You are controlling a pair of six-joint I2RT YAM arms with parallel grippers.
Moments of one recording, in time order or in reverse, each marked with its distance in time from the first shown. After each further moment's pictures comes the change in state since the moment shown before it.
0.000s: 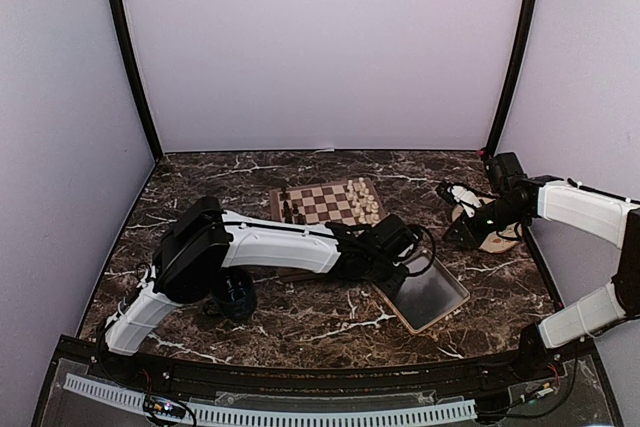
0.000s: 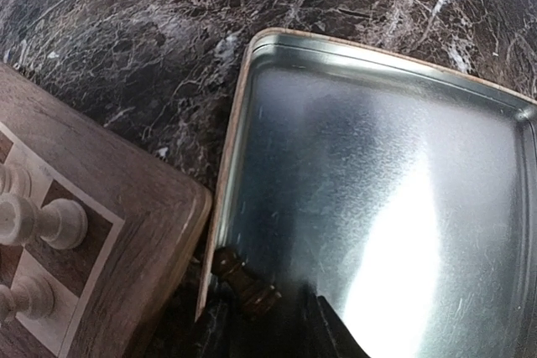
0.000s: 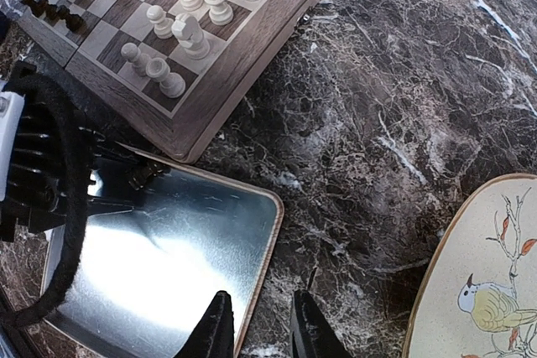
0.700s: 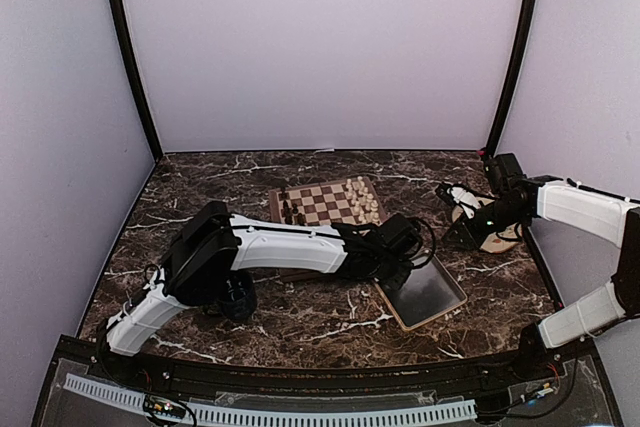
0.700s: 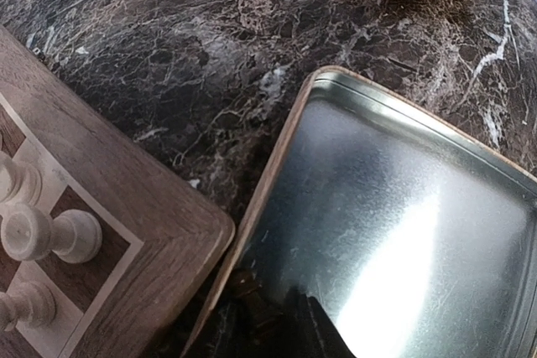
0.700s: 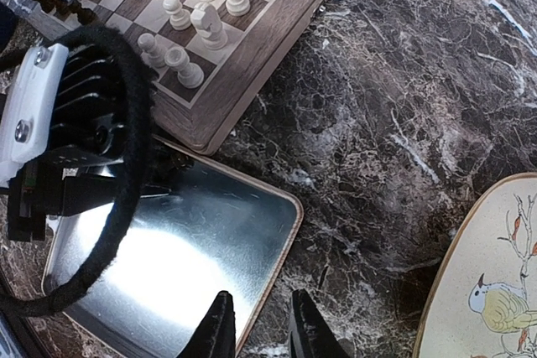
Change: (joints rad) left arm 0.002 0.062 0.090 -0.013 -0.066 -0.143; right arm 0.000 0.005 0.000 -0.013 -0.020 -0.002
